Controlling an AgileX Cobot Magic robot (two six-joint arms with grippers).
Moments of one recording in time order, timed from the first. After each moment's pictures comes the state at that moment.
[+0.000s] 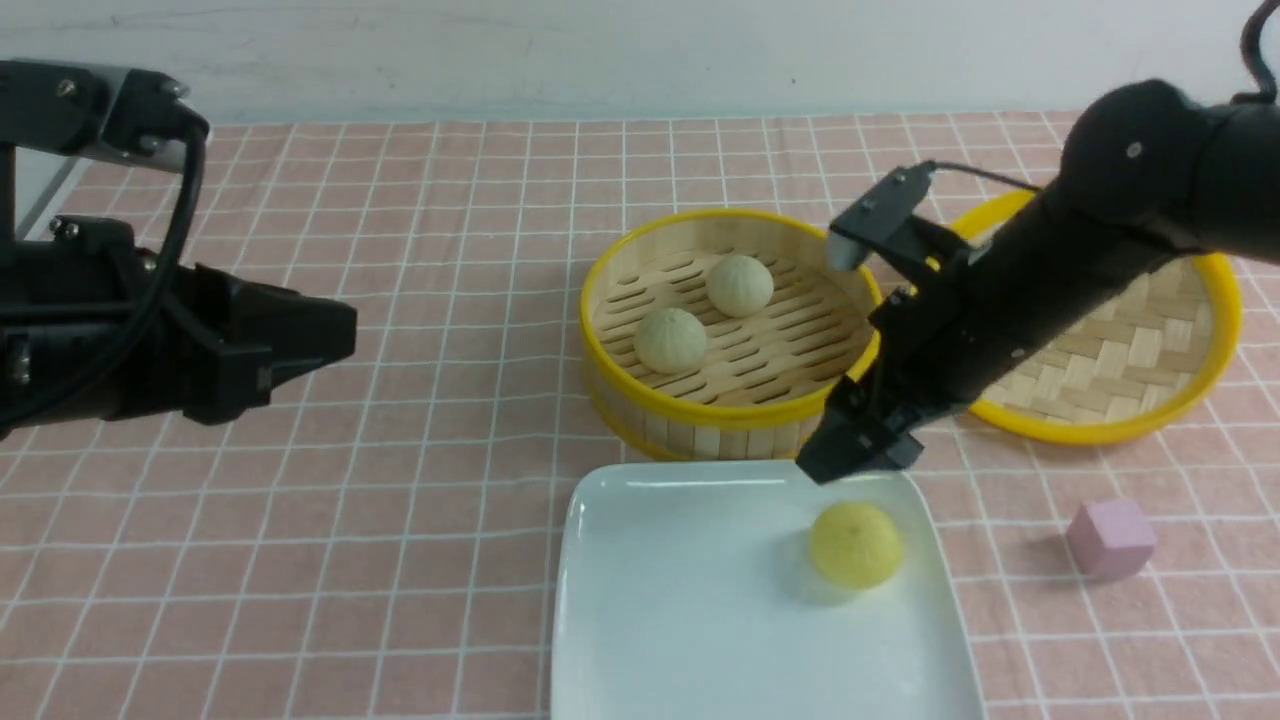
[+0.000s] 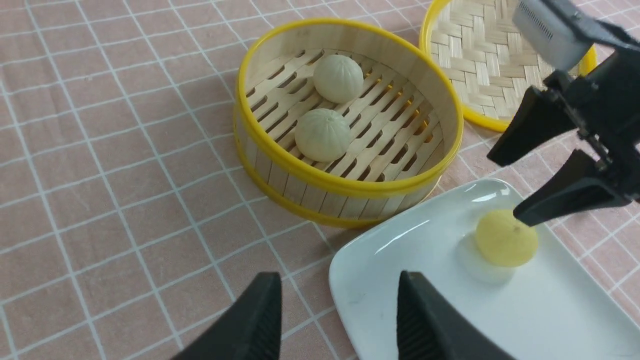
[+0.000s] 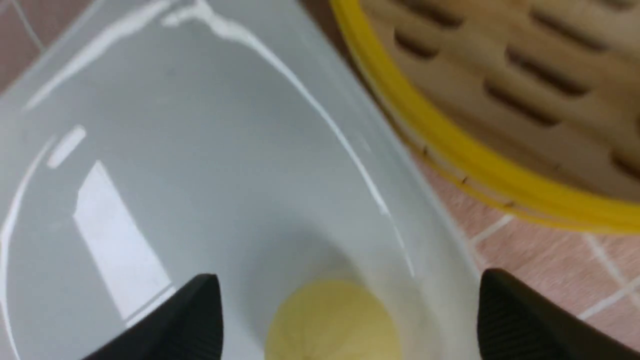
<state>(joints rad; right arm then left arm) 0.35 1.79 -1.34 0.57 0.88 -0.80 0.06 1.05 -0.84 -0.96 0.79 1.00</state>
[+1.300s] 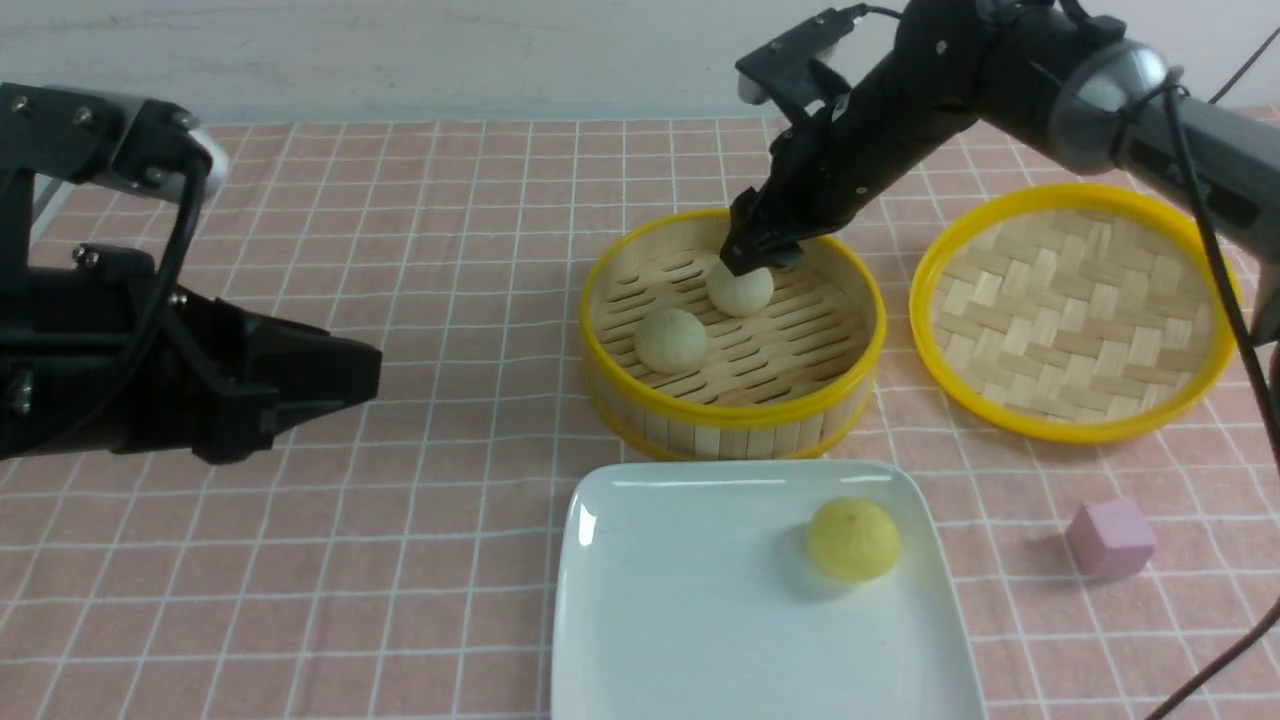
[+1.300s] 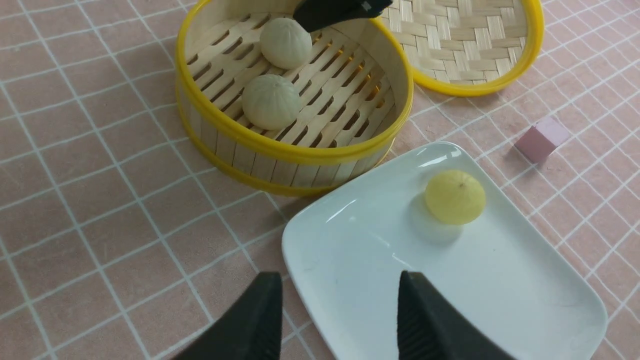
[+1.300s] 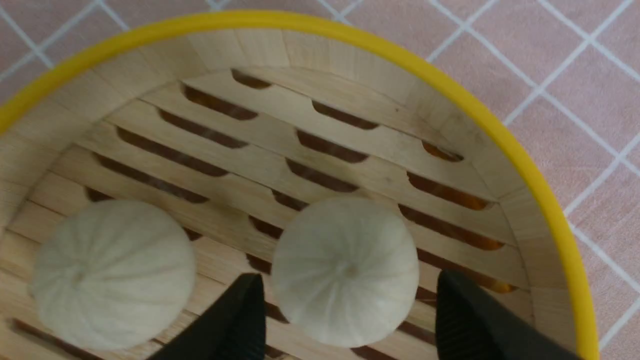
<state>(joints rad) 0.35 2.30 -2.11 0.33 0.88 -0.52 0.06 1.05 -0.84 -0.96 0.89 1.00</state>
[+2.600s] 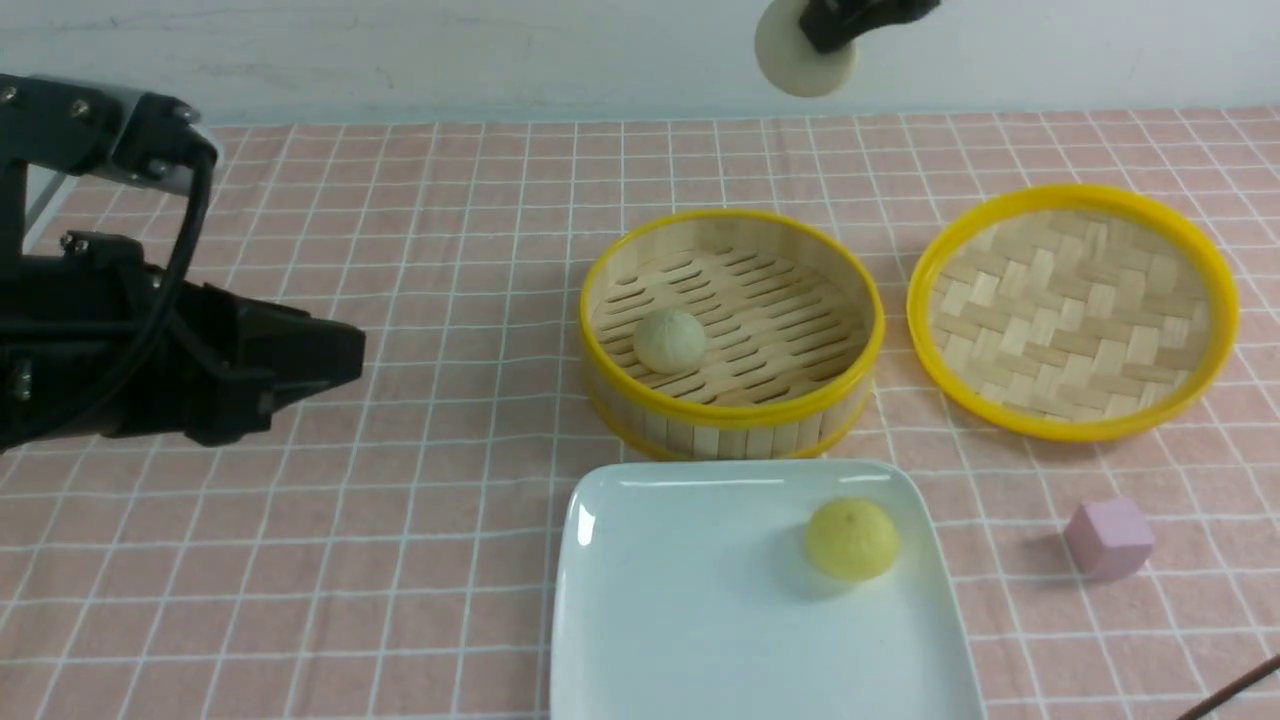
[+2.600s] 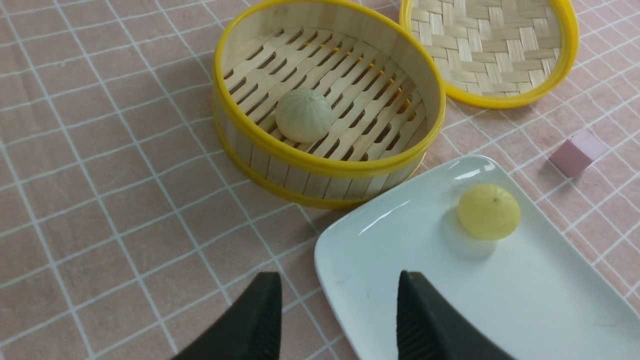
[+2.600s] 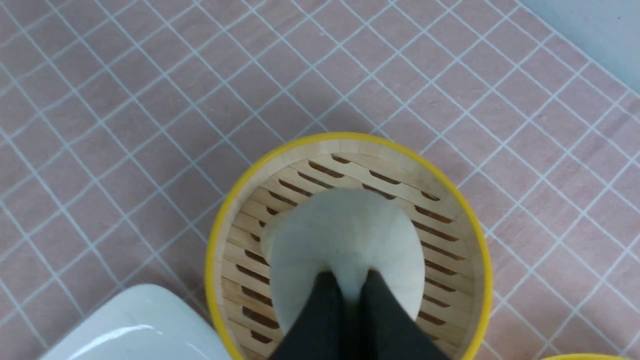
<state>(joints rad) 0.35 1.98 -2.31 0.36 1.26 -0.42 0.06 1.05 -0.84 -0.94 0.83 1.00</state>
